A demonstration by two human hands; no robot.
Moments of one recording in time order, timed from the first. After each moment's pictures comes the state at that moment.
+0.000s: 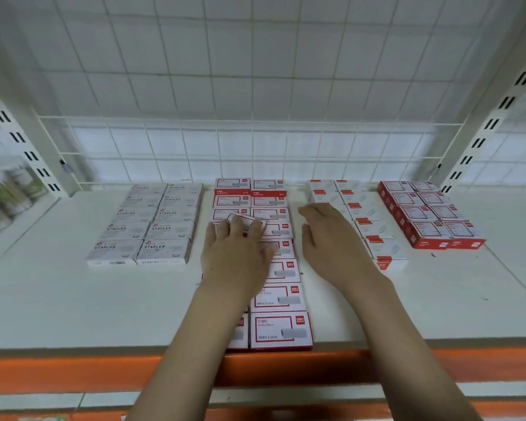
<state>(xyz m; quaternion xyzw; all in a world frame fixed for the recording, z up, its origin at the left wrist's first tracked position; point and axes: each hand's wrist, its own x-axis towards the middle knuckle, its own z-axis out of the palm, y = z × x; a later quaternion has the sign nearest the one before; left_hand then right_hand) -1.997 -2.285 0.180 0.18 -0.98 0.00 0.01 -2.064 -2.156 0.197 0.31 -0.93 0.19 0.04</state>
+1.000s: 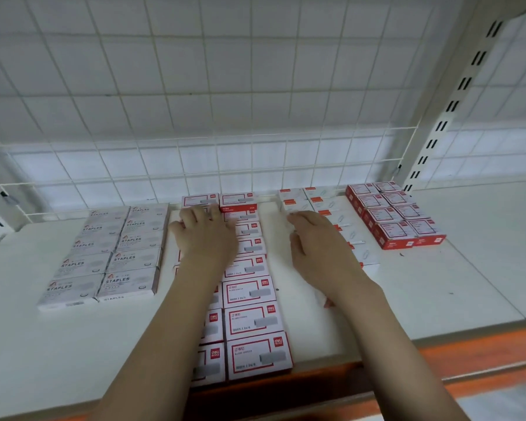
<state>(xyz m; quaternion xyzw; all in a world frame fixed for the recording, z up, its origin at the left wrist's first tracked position) -2.069 -2.309 0.182 0.28 -0.96 0.01 -0.03 -2.084 -2.139 0.189 0.28 -0.93 0.21 0.06</state>
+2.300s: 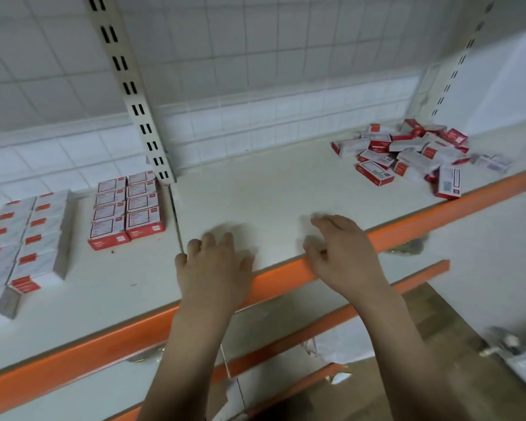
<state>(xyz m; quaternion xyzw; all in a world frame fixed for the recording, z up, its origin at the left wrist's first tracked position) -2.107 -1.848 0.192 0.10 -0.99 -0.07 -0.02 -2.142 -1.667 0.173 0.11 -0.97 0.19 0.09</state>
